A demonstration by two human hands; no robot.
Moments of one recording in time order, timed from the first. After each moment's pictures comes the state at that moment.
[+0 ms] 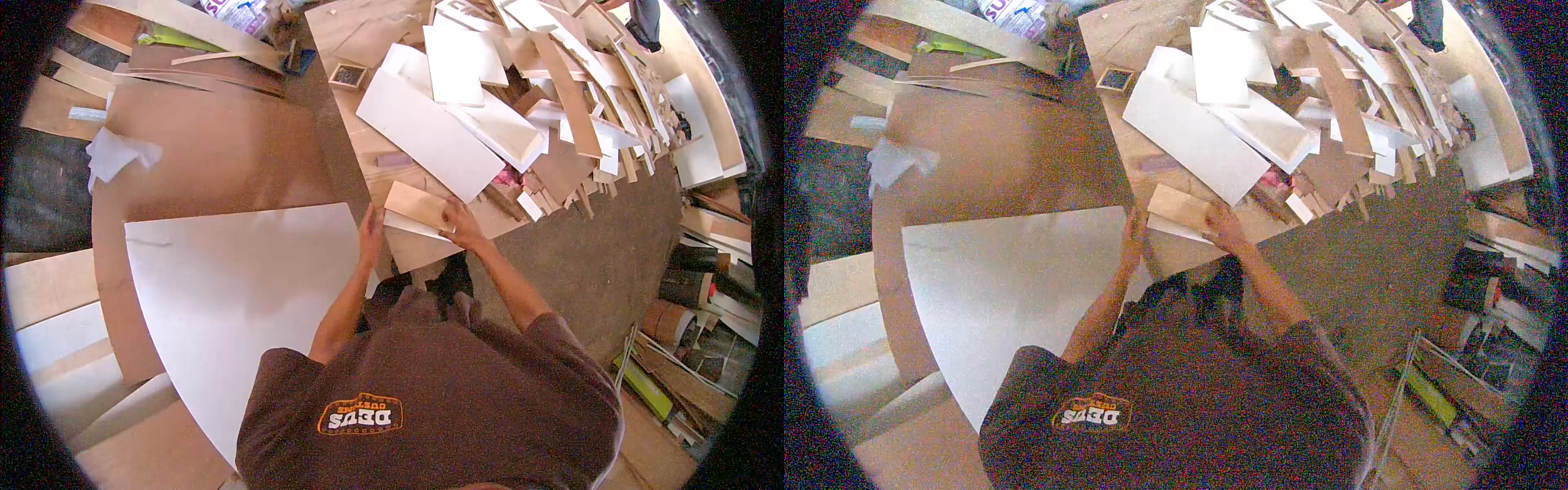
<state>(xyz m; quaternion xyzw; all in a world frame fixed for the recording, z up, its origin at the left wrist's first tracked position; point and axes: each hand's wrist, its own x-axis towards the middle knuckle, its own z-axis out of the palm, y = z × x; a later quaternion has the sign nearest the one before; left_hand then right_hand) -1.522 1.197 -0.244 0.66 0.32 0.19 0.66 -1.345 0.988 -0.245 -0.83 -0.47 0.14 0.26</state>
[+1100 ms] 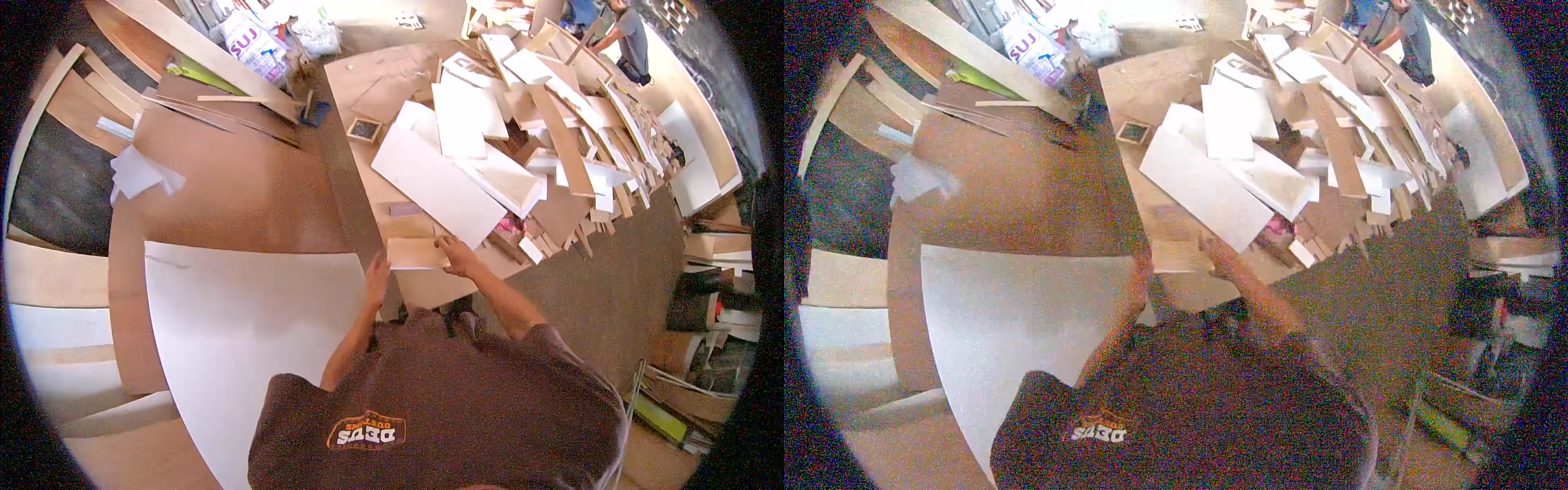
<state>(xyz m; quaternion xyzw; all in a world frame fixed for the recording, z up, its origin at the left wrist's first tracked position) -1.530 1.225 -0.283 0.59 0.37 0.11 0.71 -1.330 1.038 -0.206 -0.82 -0.53 0.18 0.16</state>
